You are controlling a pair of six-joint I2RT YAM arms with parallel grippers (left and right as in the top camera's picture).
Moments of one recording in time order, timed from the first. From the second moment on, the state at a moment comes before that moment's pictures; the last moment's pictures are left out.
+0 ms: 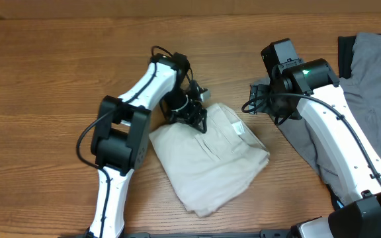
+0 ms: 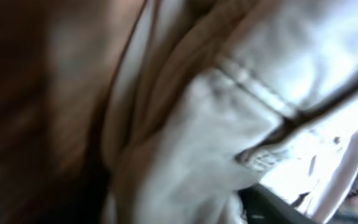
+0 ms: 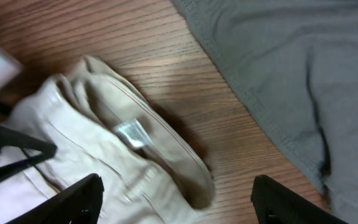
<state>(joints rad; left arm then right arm) -0.40 2.34 1.79 -1.25 0.59 0.24 0.29 1.63 1.53 -1.27 0.08 0.43</state>
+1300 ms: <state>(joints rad) 0.81 2.41 2.17 -1.16 0.45 -0.42 0.29 1.63 1.53 -1.30 0.08 0.43</state>
